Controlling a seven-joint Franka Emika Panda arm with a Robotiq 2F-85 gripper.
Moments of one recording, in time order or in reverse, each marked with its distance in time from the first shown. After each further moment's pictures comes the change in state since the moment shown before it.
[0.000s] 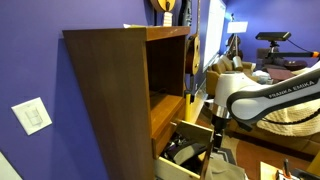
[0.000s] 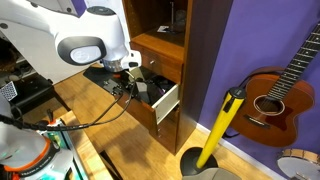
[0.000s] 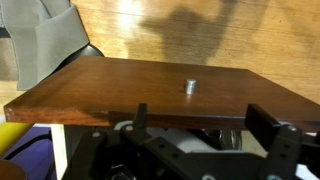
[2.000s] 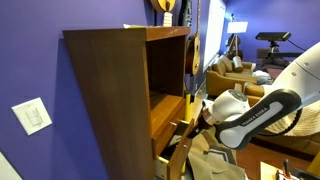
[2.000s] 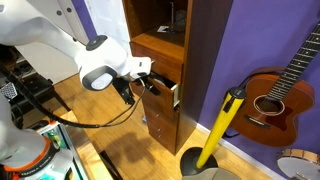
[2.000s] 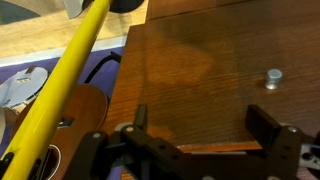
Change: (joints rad) arm -0.009 0.316 0.022 -0.057 0.018 0.911 0.277
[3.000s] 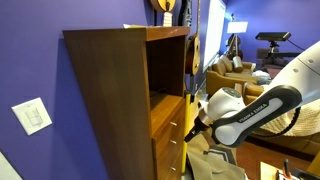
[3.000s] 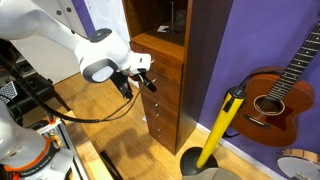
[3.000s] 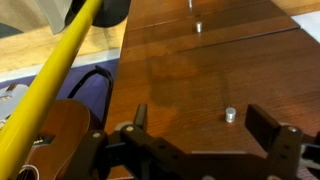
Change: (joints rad) arm 0.144 -0.019 -0.087 0.042 0.064 -0.142 0.000
